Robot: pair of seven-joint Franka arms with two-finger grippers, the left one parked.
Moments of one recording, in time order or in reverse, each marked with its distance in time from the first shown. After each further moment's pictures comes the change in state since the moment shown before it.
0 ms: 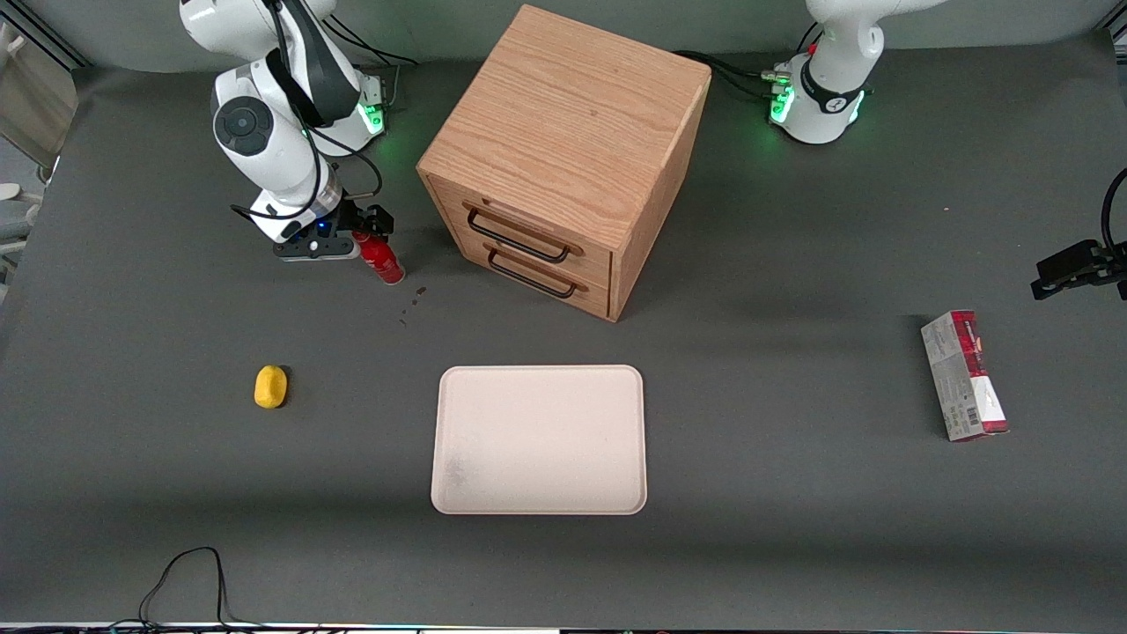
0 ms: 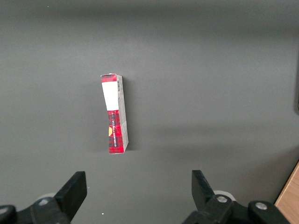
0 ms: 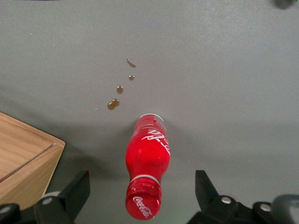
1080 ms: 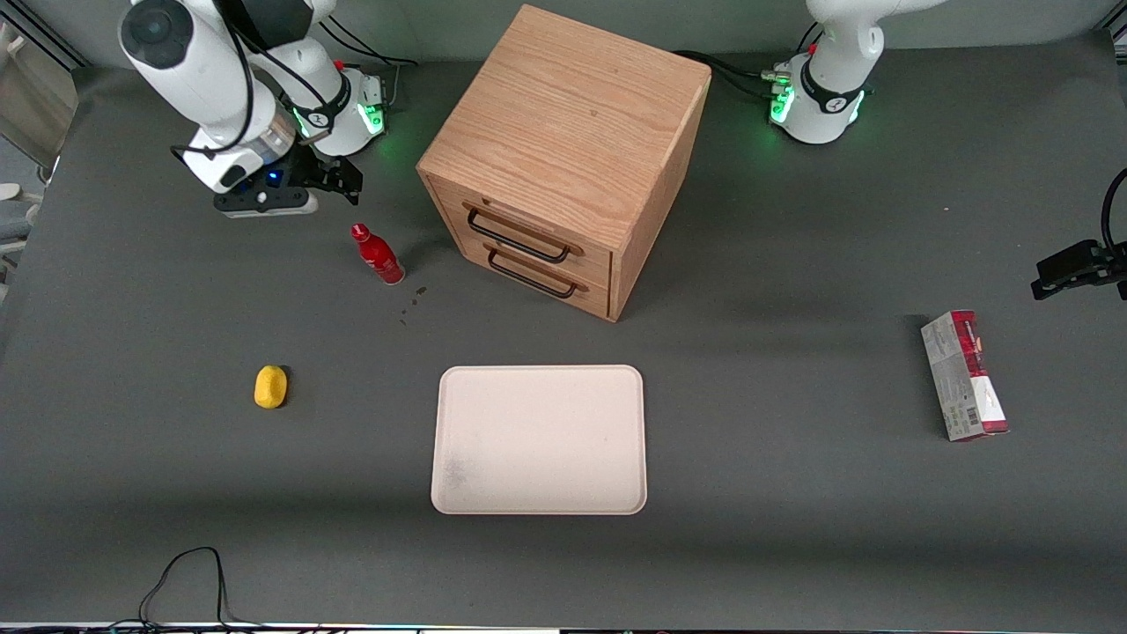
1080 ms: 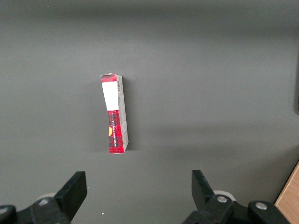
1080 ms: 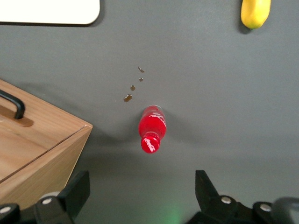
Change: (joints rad) arm 0.000 -0.169 0.000 0.154 0.000 -0.297 -0.005
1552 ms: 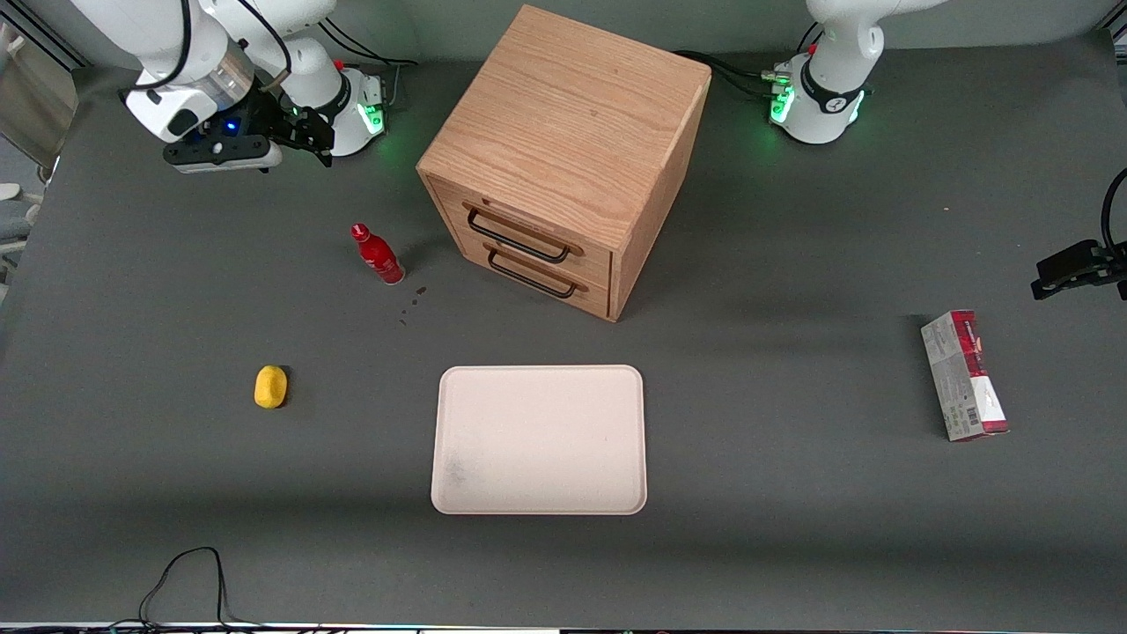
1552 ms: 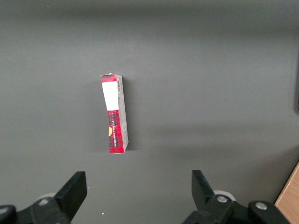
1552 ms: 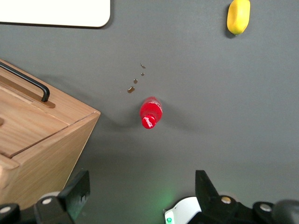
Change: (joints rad) arm -0.002 -0.069 -0.002 0.173 0.000 -0.245 -0.024
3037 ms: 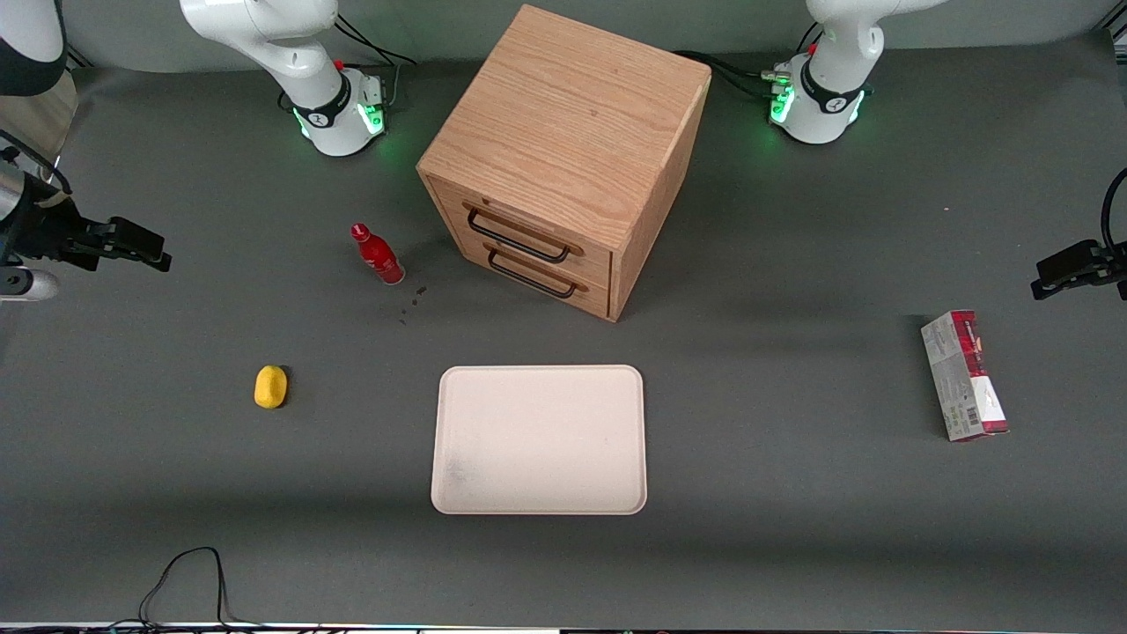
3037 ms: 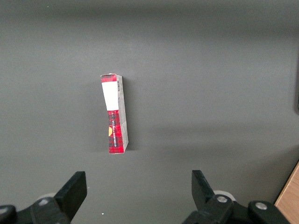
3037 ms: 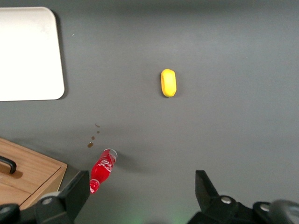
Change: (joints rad) arm -0.329 0.472 -0.021 0.669 -0.025 -0.197 -0.279
